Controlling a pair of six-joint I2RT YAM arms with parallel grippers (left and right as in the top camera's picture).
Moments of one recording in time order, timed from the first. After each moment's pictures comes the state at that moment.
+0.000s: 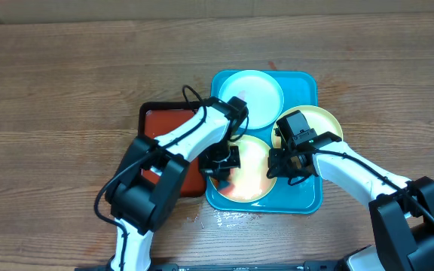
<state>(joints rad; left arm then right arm) -0.59 2.08 1.42 -1.14 0.14 -0.66 0.42 1.66 0.85 -0.56 -0.18 0.44</state>
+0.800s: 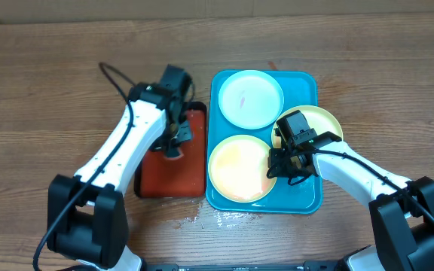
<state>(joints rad) -0.29 1.76 1.28 -1.04 -0.11 -0.57 0.42 1.66 0.85 -0.57 -0.18 0.44</state>
